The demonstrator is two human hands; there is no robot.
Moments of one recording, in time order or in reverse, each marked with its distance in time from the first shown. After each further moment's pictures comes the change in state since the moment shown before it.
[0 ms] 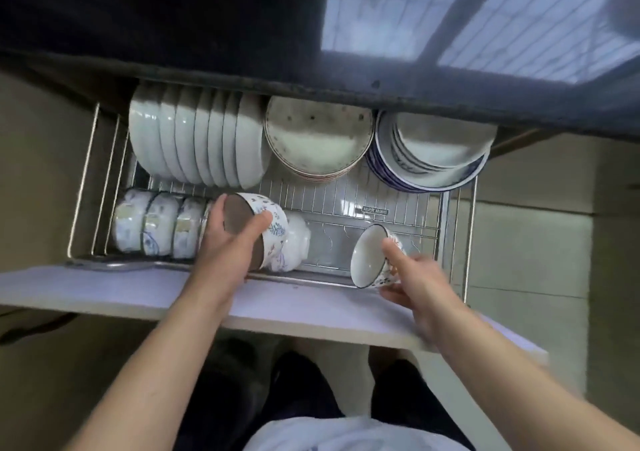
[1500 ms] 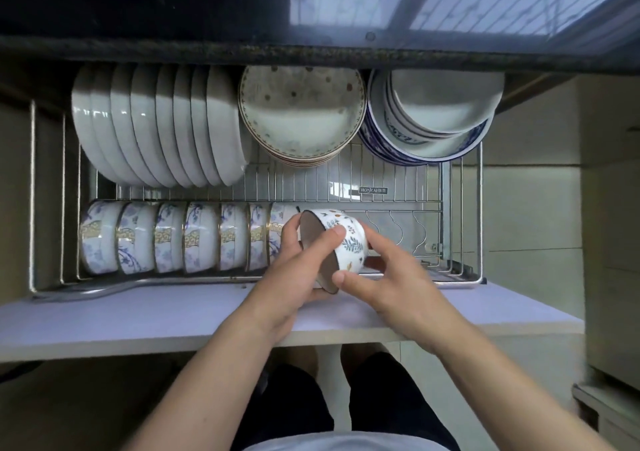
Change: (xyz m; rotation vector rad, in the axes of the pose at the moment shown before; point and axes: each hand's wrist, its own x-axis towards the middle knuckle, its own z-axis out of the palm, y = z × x) left_hand -0.005 -0.019 0.055 -0.098 -0.545 -0.210; right_hand -0.042 0.008 0.046 -0.270 -0.211 -0.558
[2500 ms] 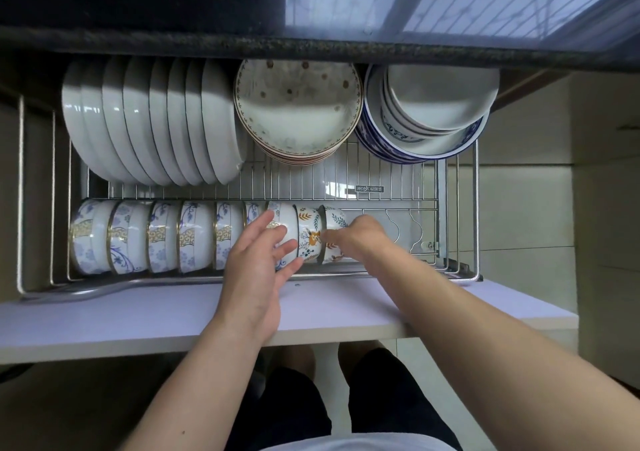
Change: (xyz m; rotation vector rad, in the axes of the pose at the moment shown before) left_hand 0.000 -0.004 -0.022 -0.311 0.371 0.070; right_hand 0.111 0.025 0.025 -0.192 0.041 0.561
